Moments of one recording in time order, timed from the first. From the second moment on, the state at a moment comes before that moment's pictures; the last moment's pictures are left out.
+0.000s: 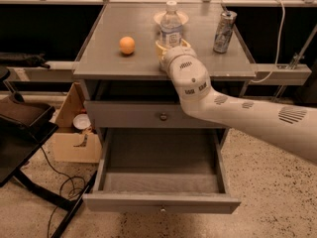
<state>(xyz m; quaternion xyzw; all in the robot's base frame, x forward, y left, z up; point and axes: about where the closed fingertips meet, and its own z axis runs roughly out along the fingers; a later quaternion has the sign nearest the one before) 0.761 -0.046 0.883 -0.73 -0.06 -0.68 0.06</state>
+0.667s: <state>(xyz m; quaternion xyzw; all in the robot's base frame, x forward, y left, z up) 0.761 -0.046 0.883 -0.73 -0.06 -0.68 0.06</state>
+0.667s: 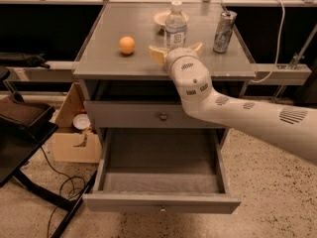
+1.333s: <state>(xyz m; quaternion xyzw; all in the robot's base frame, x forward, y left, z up) 0.763 -0.055 0.944 -0.70 -0.10 -0.70 0.09</state>
